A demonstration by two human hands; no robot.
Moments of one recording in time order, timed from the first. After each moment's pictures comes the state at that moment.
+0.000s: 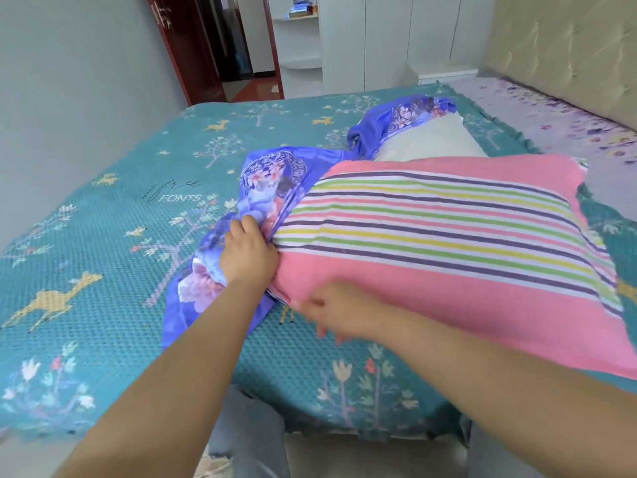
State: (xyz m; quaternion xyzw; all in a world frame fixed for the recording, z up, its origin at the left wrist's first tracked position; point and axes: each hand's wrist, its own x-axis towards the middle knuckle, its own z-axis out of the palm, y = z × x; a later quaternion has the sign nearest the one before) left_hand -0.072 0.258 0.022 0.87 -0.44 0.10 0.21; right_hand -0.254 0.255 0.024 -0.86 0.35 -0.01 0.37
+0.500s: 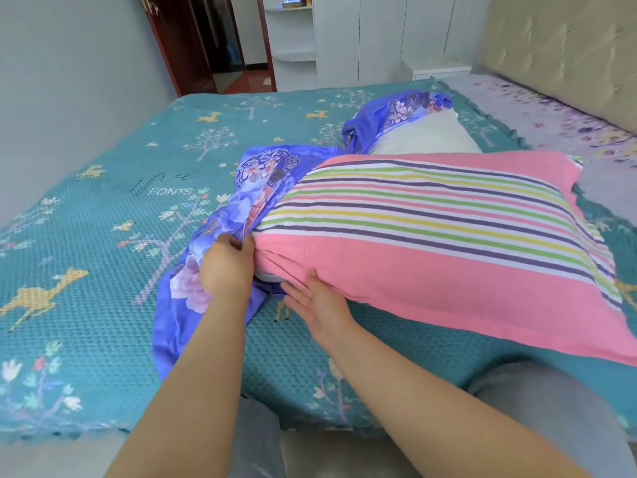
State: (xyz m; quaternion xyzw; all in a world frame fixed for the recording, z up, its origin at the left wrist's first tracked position) left_hand -0.049 0.267 -0.002 0.88 -0.29 0.01 0.38; right_hand -0.200 0.262 -0.031 -0.26 0.33 -0.36 0.83
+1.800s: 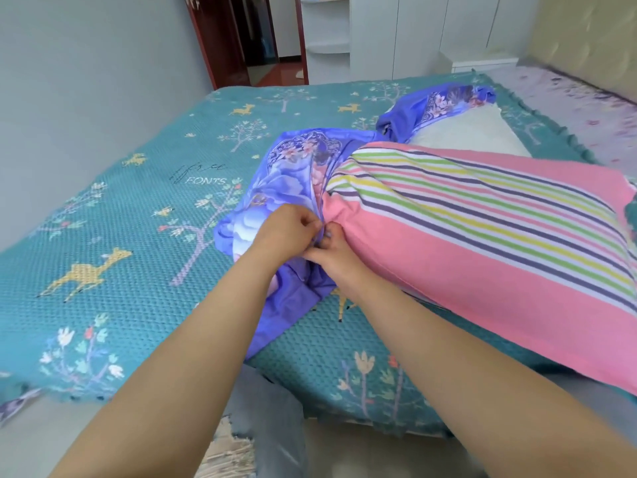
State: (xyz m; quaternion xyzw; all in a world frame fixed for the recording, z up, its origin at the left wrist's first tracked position) left_hand -0.073 0.263 0.063 0.79 -0.55 -0.11 0.25; right_hand -0.168 0.223 -0.001 -0.59 0.31 -0.32 0.67
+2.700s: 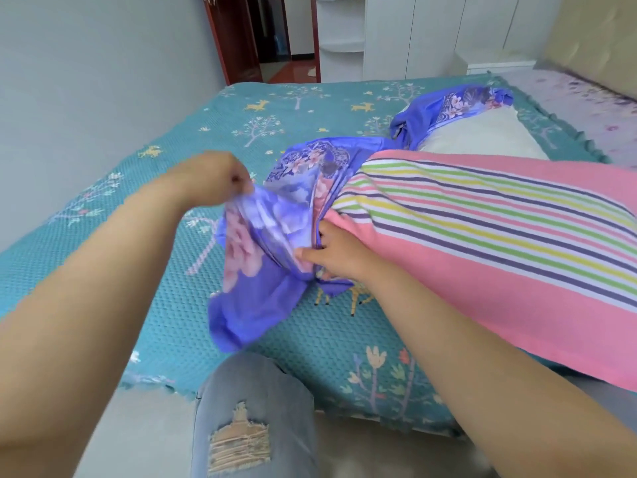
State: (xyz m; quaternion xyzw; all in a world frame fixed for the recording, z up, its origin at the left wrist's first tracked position) left_hand 0.038 0.307 0.150 0.78 -0.62 0.04 0.03; right_hand -0.163 0.228 0.018 -0.84 0.30 -0.18 0.42
